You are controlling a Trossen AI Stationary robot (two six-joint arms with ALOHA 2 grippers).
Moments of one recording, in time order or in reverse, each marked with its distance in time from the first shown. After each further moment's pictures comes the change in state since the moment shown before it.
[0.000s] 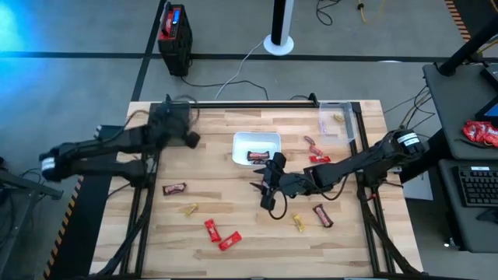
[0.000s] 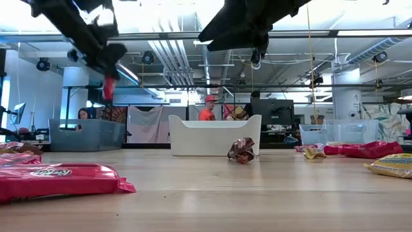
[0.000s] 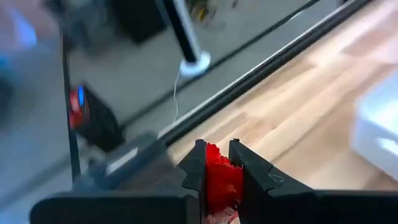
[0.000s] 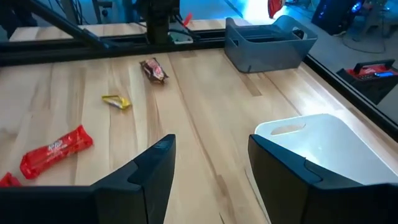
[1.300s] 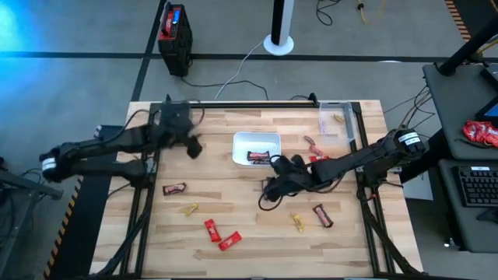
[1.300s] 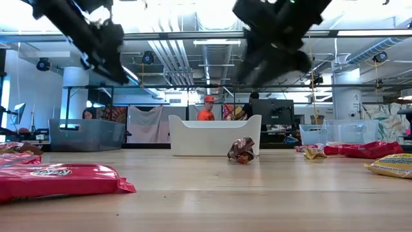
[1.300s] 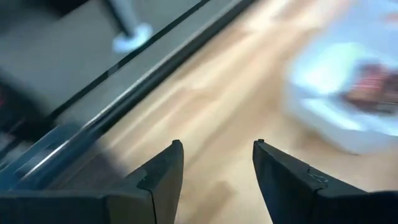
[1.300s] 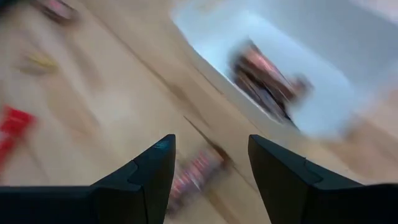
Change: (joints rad) left arm 0.026 0.013 0.000 0.008 0.339 0.078; right arm -0.028 -0.011 0.084 -0.593 -0.019 0.679
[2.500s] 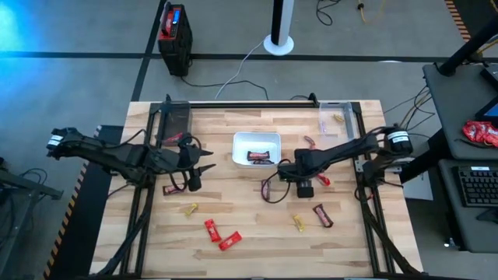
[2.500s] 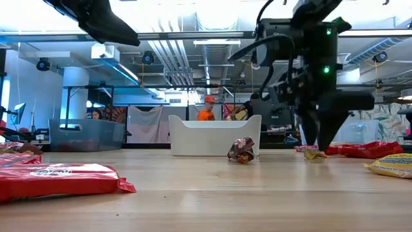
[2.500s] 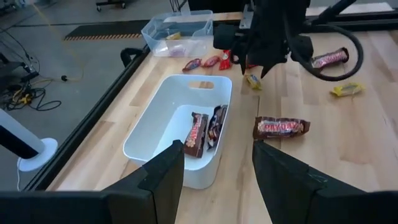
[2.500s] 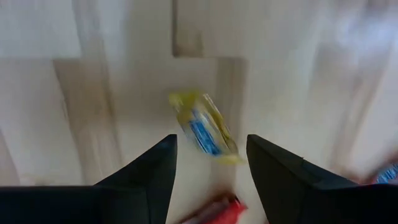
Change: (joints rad) left arm -0.540 0.010 0.000 0.244 -0.098 0.080; right arm -0.197 0.102 -0.118 -0.377 -0.330 -0.841
